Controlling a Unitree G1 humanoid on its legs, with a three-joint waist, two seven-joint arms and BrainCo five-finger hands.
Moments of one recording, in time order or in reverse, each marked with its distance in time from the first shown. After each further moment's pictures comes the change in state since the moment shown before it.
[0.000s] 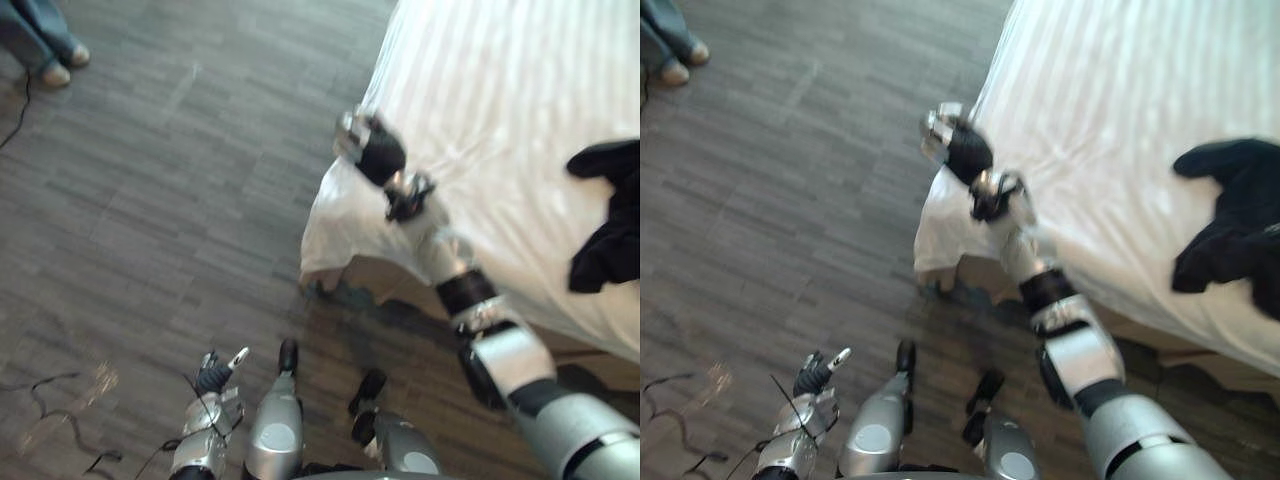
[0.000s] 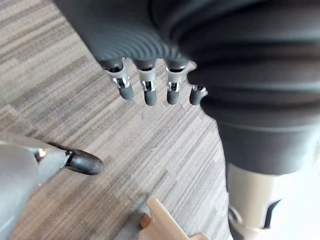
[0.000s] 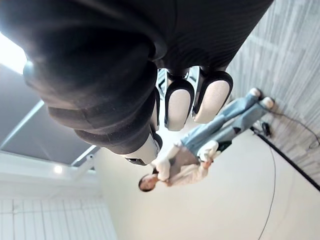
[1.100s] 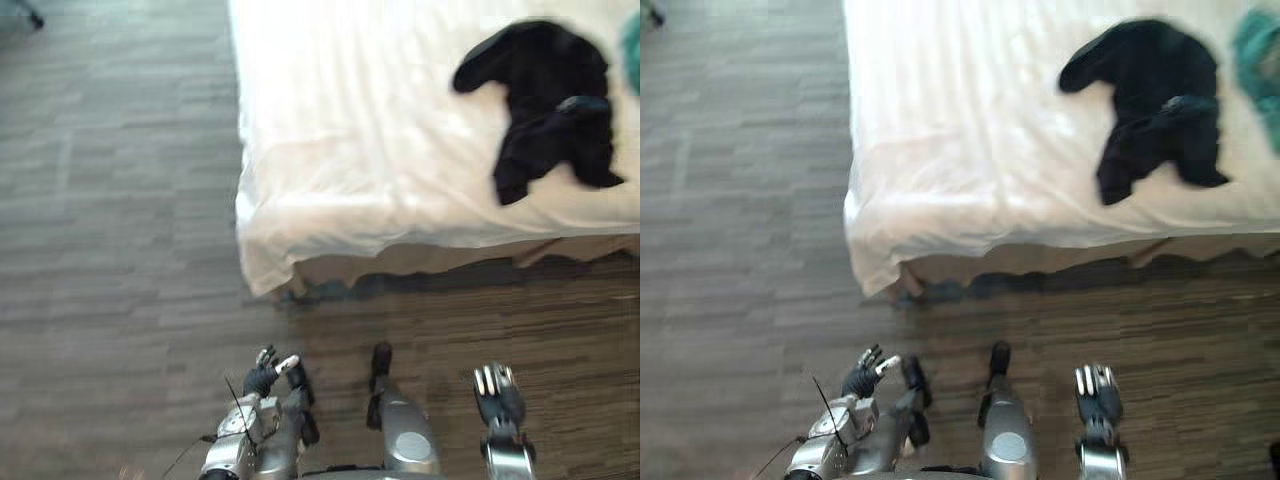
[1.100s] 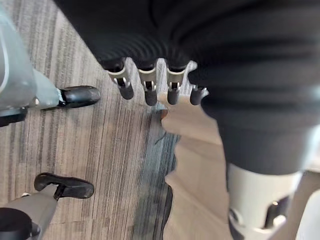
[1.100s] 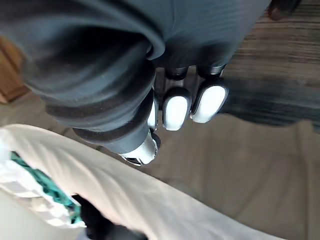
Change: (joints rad) left arm 0.091 -0.080 -0.013 0.124 0.081 0.013 -0.063; right arm 1.414 0.371 -0.454 -0.128 0.239 -0.107 0.157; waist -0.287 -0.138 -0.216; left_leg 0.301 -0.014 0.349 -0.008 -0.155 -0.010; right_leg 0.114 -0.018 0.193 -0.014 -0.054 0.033
